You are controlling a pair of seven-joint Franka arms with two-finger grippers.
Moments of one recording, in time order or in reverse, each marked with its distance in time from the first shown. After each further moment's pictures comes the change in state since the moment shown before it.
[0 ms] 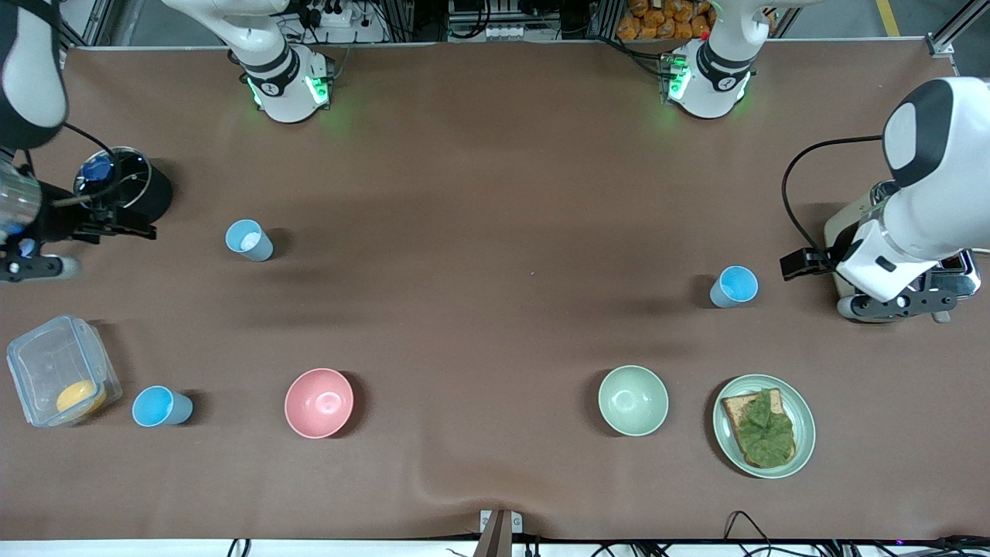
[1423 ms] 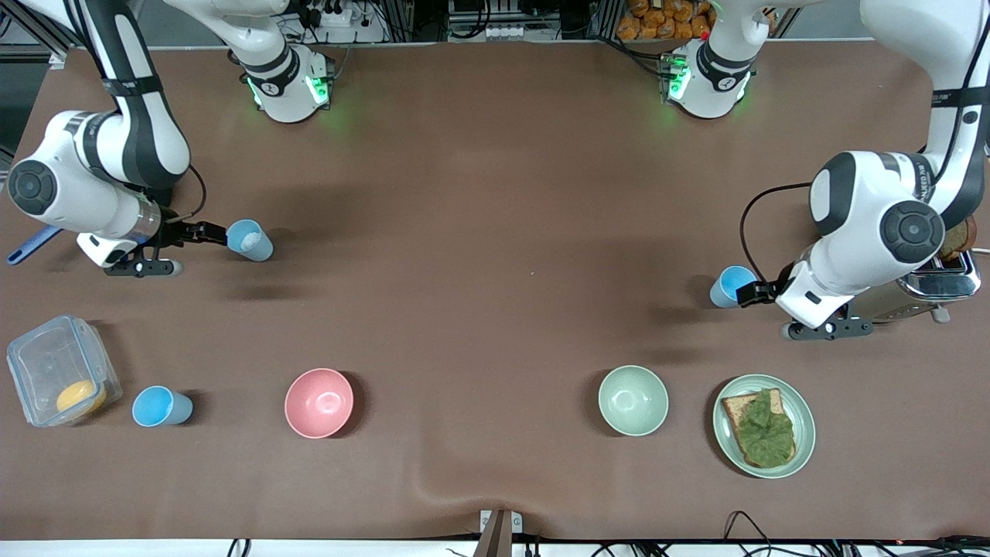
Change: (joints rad) left arm -0.001 0.095 -0.001 -0.229 0.000 0.351 -0.025; right arm -0.041 -0.021 -0.003 -0.567 -0.019 0.549 -0.002
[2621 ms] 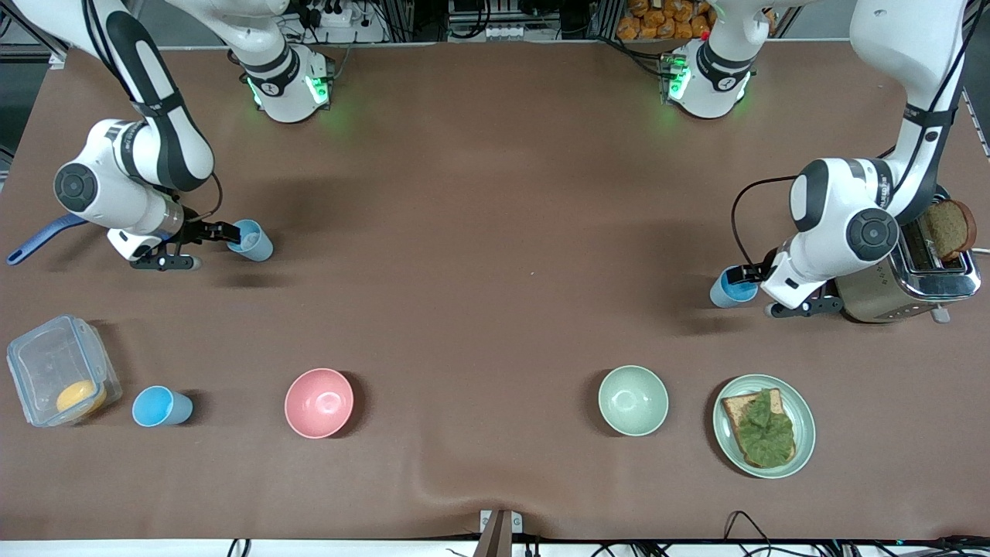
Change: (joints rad) left arm 0.056 0.022 0.004 -0.238 0.000 0.175 0.000; right arm -0.036 0.052 0.000 -0.144 -0.008 0.210 -0.003
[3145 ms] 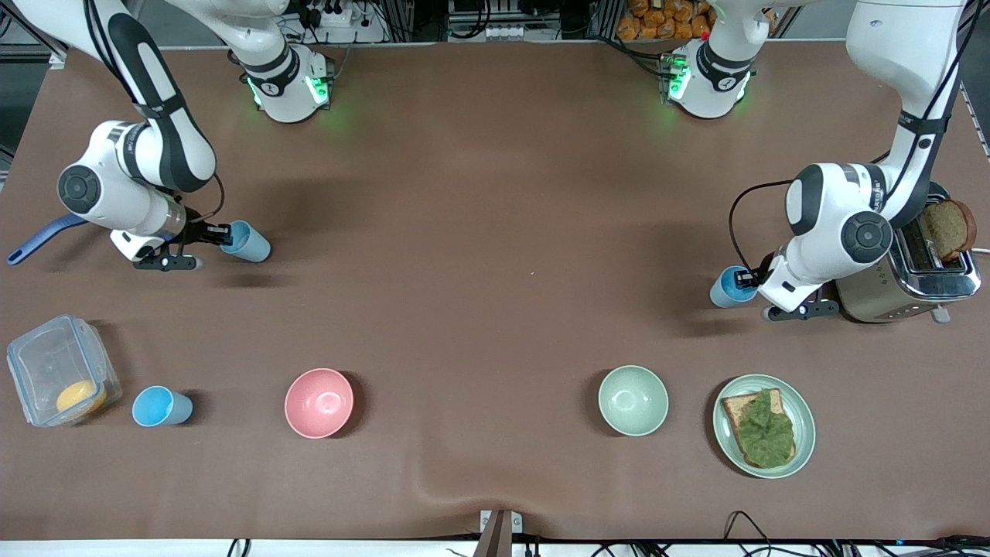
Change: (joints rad) left arm 0.000 0.018 0.000 0.001 0.000 0.037 0.000; right arm 0.000 0.008 0.004 0.000 0.000 0.000 0.004
